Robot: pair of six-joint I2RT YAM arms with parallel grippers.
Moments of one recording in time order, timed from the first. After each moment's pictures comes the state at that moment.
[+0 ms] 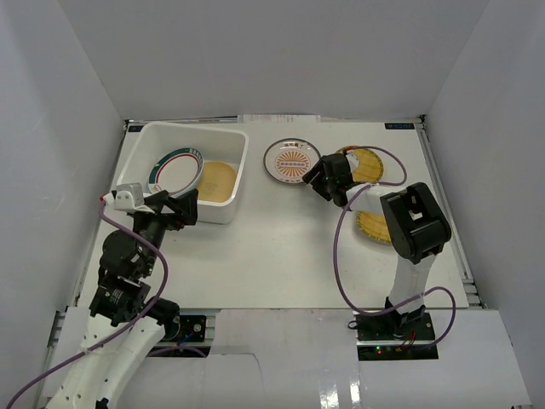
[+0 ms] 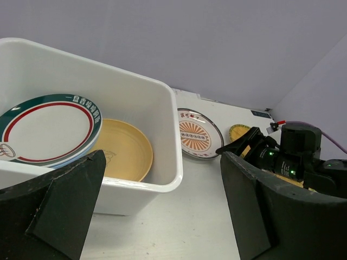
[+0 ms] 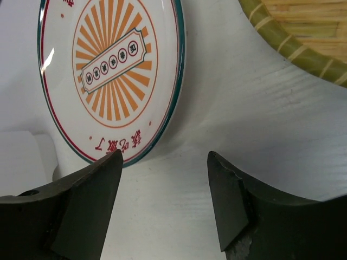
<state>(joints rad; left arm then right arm) -0.38 0.39 0.67 -0.16 -0.19 -0.36 0.44 1.87 1.03 0.19 0.13 0.92</state>
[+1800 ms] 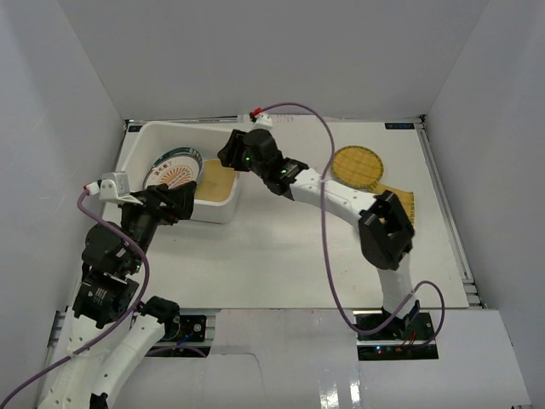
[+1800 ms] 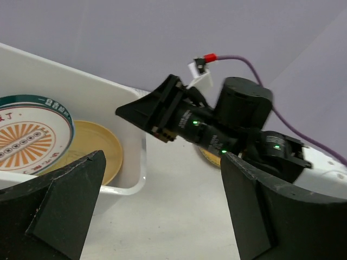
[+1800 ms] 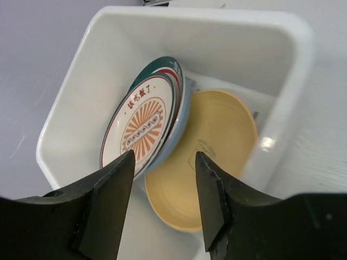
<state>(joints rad) -0.38 0.46 0.88 -0.31 -0.14 -0.47 0.89 2.11 1.83 -0.01 0.20 0.73</state>
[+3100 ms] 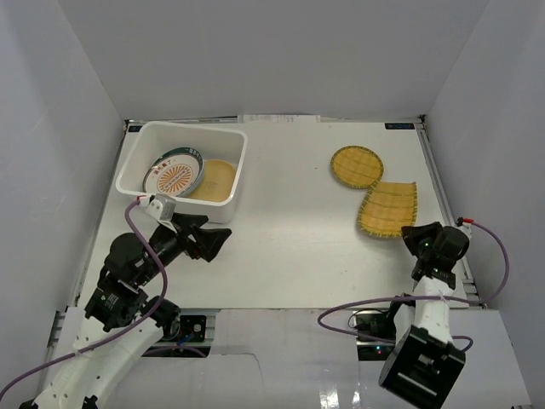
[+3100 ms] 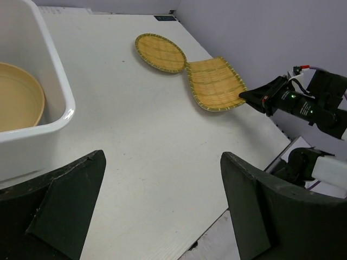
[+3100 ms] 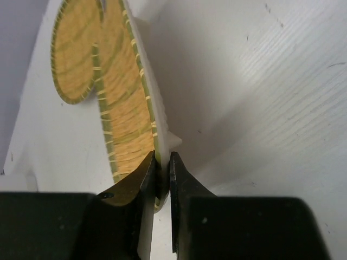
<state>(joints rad) -0.52 0.35 0.66 -0.34 0.21 -0.37 -0.48 0.82 0.20 0.08 -0.34 0.69</state>
